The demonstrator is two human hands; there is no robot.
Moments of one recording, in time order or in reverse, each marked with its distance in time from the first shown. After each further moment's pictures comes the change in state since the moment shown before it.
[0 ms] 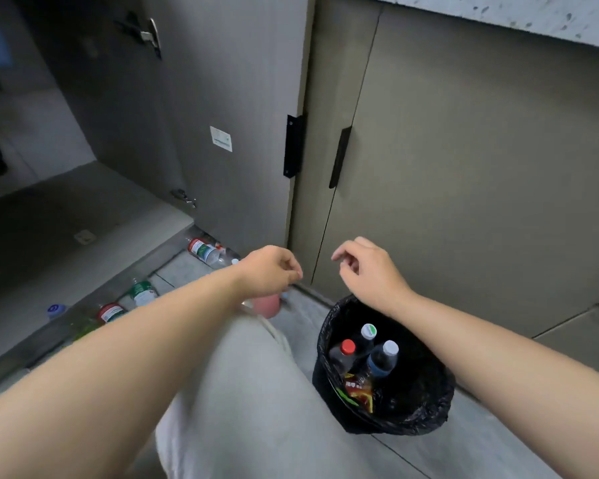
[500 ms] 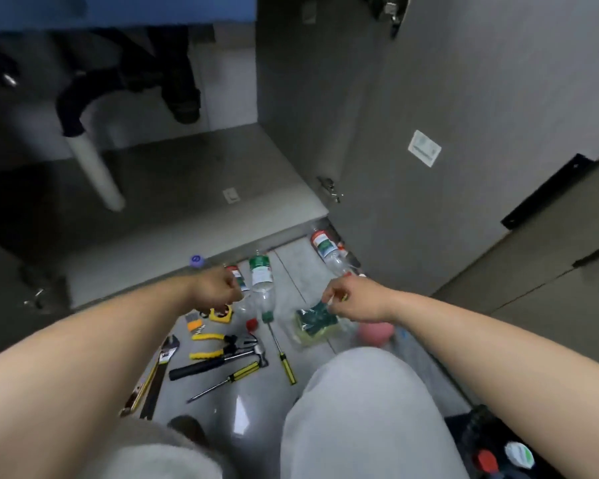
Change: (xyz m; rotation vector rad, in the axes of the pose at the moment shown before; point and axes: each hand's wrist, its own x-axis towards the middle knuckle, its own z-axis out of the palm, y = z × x) left_hand -0.088 -0.279 -0.136 -0.051 0.050 -0.612; right_hand 0.132 -0.147 0.210 -0.167 -0.933 -0.181
